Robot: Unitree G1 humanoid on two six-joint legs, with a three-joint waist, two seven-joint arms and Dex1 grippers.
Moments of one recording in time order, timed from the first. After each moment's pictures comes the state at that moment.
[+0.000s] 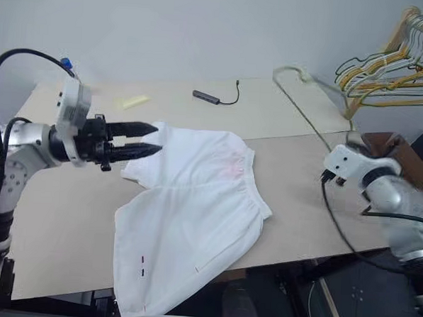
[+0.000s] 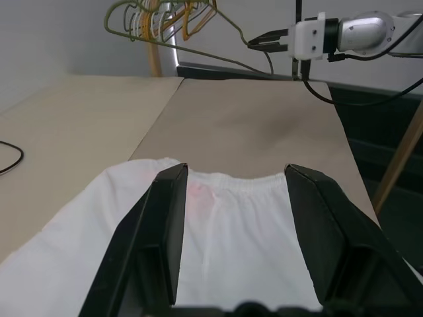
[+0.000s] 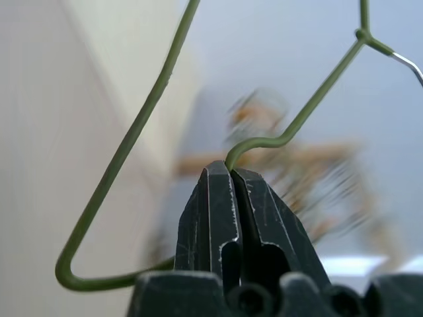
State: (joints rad) left arm -0.56 0.80 0.10 -0.19 -0.75 0.73 -1.01; right arm -0.31 -1.17 0.19 0.19 -0.36 -0.22 0.06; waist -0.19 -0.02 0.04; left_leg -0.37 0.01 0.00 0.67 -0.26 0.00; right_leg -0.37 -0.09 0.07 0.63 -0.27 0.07
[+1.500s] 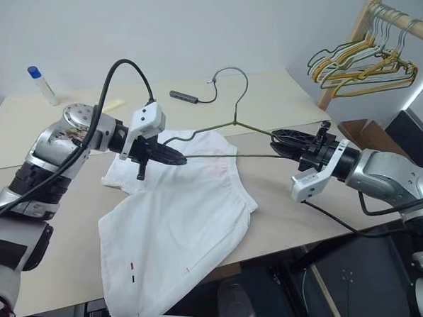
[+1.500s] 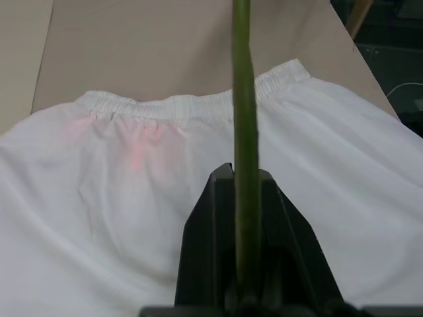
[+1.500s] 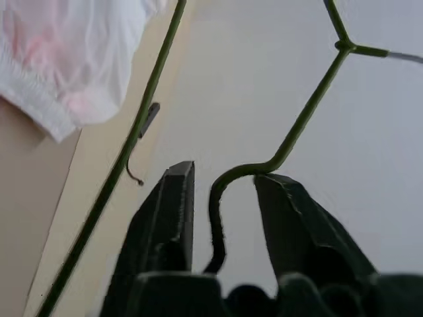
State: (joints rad) left arm -0.84 0.68 -0.31 0.17 -0.26 0.57 -1.30; right arm -0.57 -1.11 0.26 0.31 -0.49 -1.03 0.17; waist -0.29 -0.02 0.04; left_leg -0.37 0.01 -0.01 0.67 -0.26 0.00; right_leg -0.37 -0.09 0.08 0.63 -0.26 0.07
